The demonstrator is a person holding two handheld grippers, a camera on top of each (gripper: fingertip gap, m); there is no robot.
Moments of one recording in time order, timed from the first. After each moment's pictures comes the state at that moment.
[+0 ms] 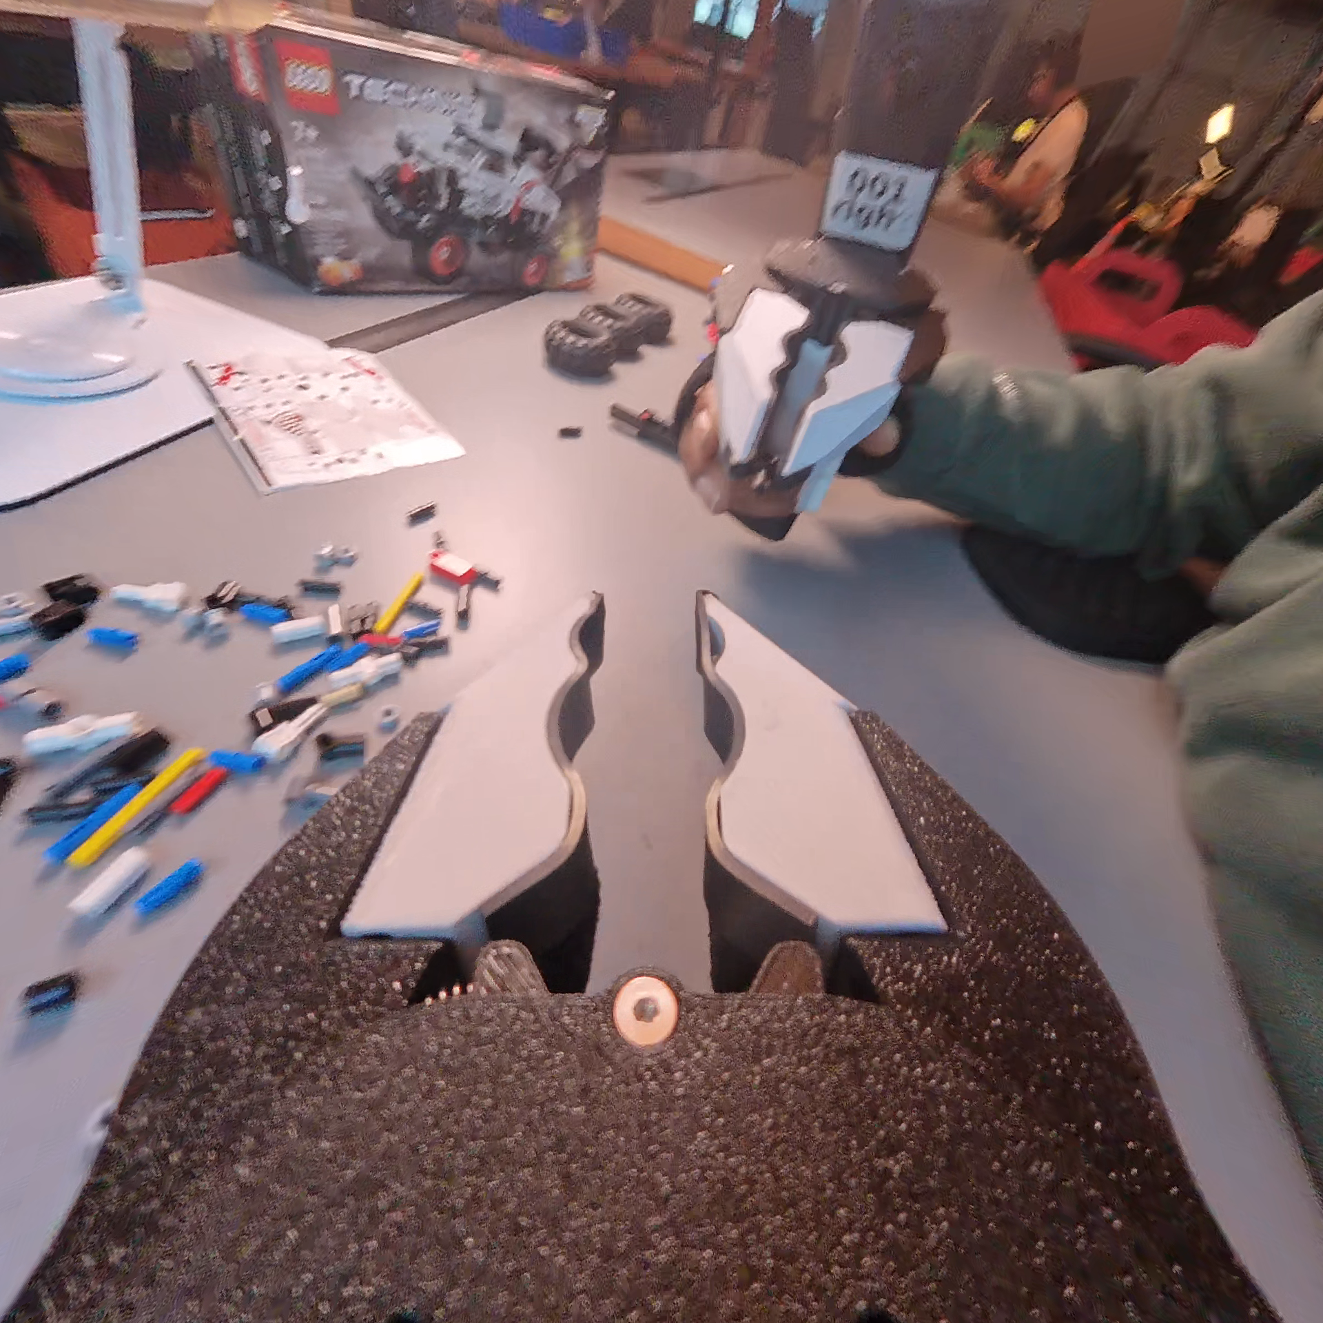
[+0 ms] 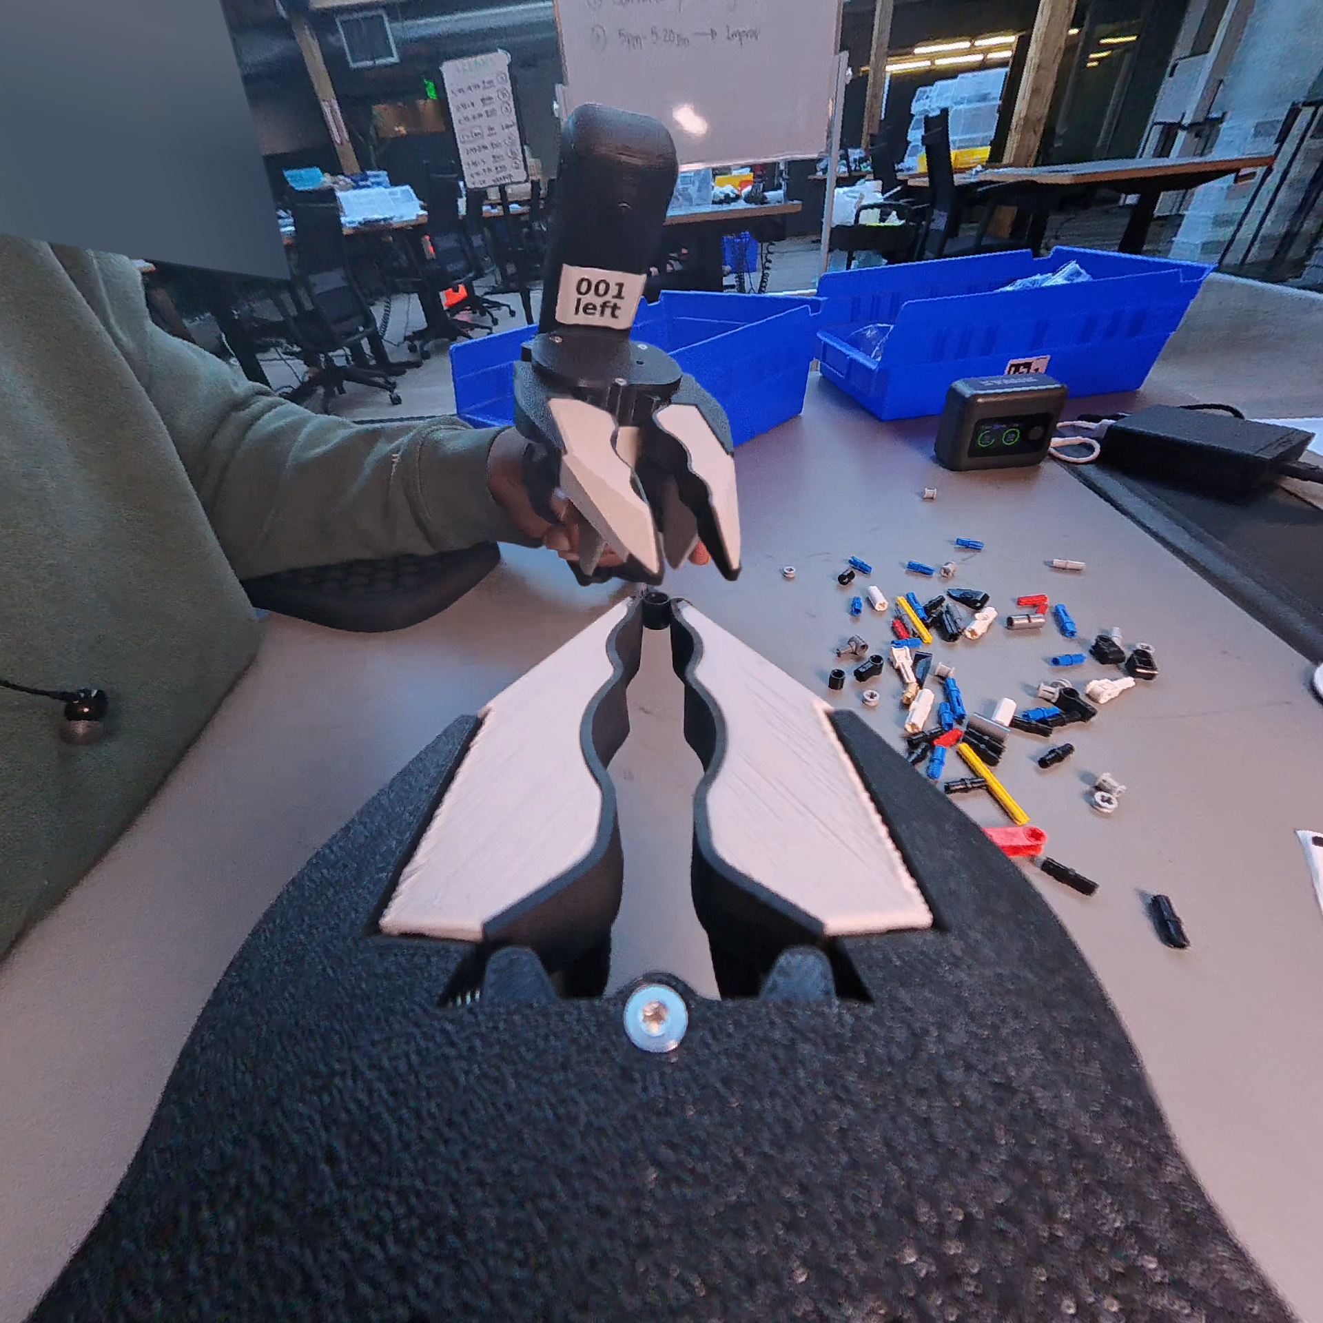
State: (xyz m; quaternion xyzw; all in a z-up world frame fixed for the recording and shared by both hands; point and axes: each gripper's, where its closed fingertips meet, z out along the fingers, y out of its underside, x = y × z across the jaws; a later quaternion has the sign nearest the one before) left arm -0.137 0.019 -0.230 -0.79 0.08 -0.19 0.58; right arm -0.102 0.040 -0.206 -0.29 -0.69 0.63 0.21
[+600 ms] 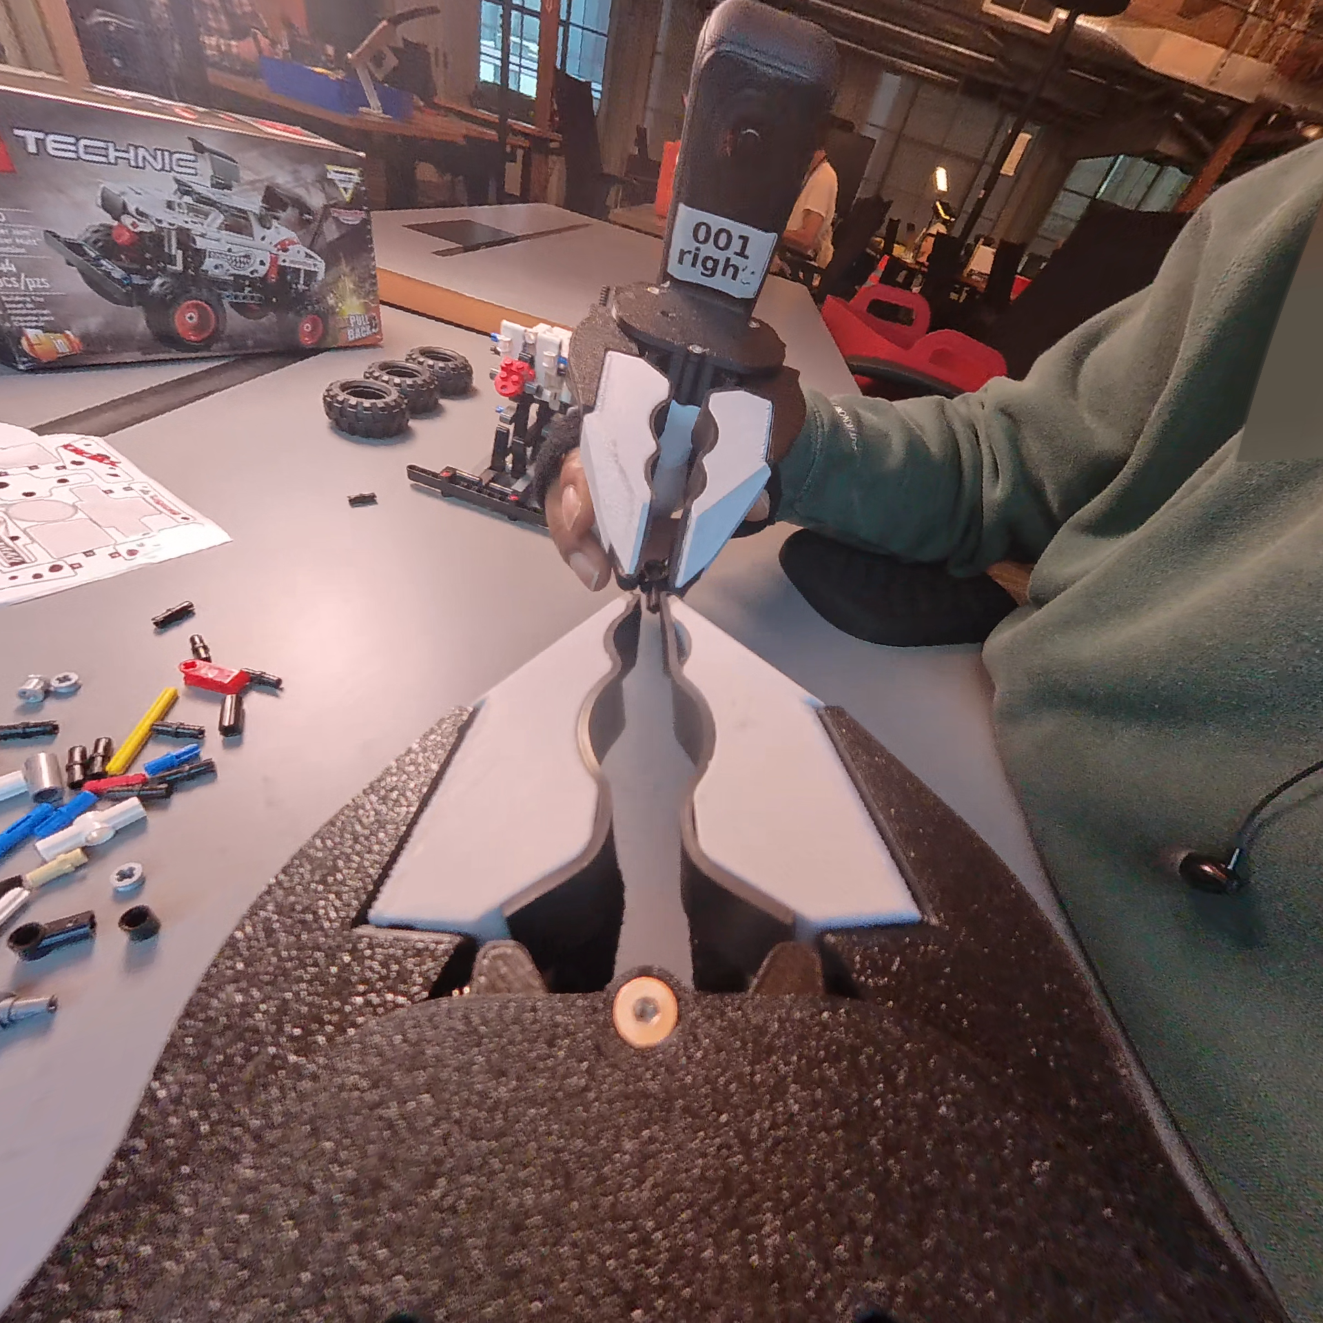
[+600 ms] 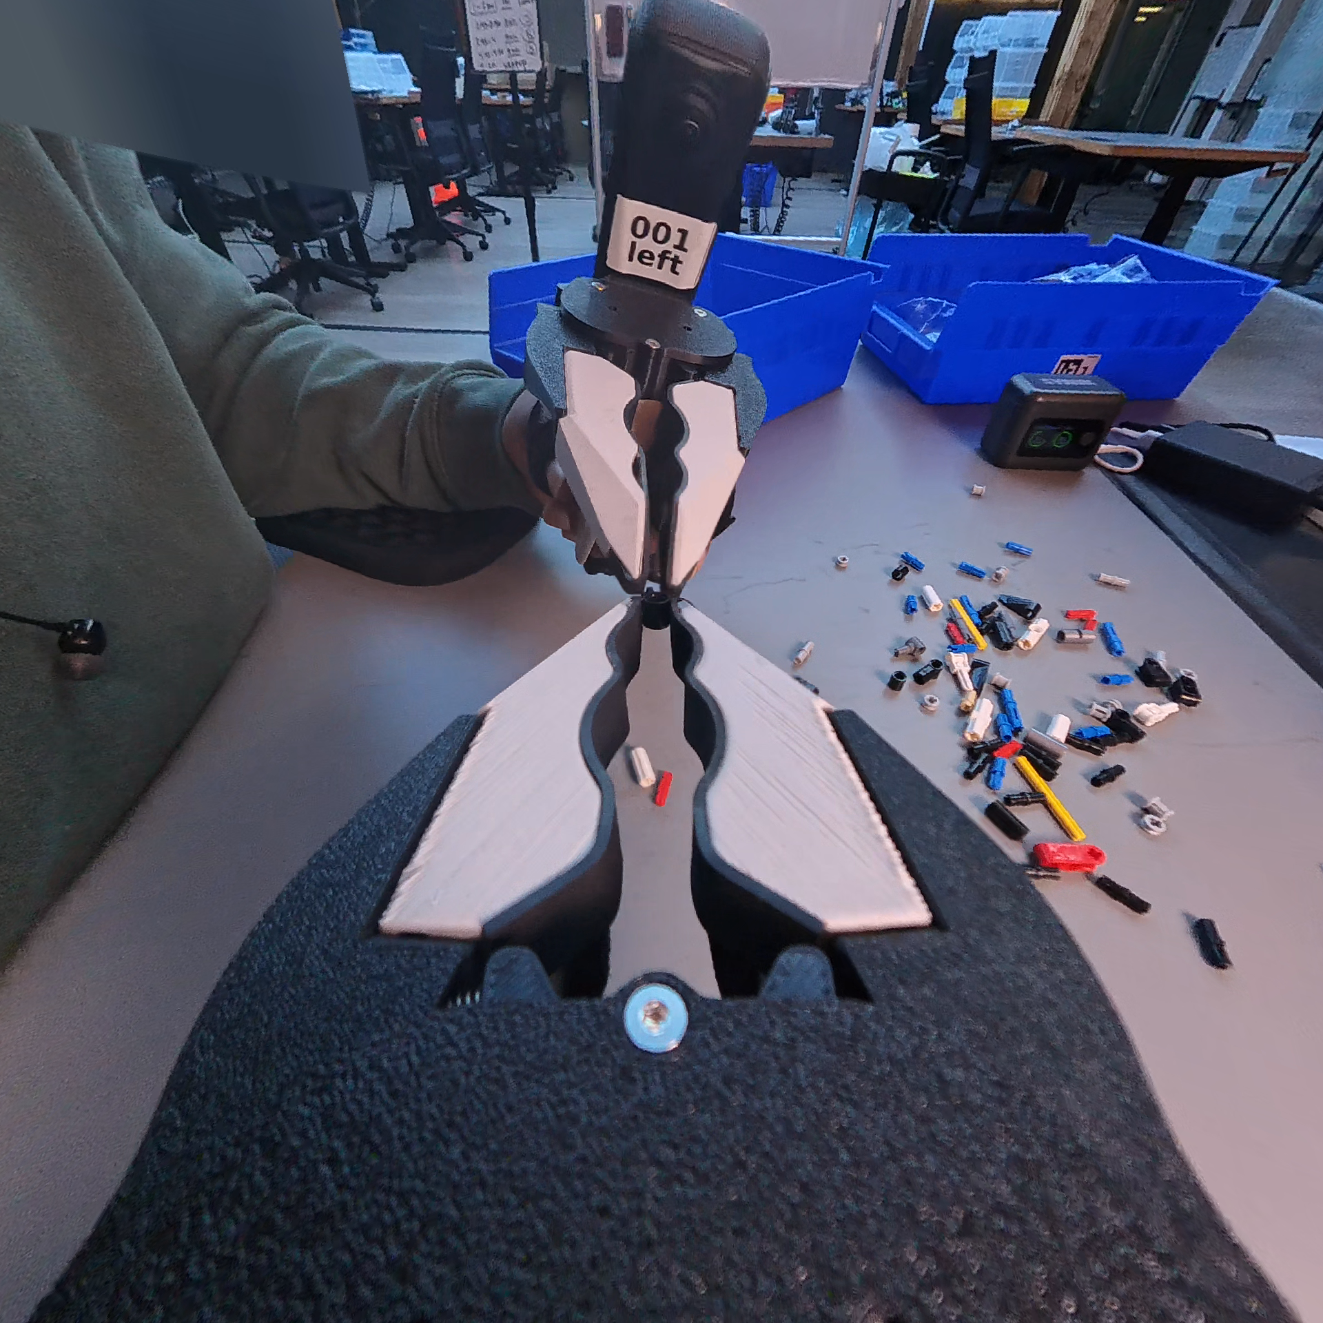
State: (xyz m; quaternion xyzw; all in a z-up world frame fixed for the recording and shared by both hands) left arm -0.071 0.009 -0.205 -0.74 0.16 -0.29 0.59; right arm -0.075 0.009 -0.206 -0.27 -0.73 0.58 0.23
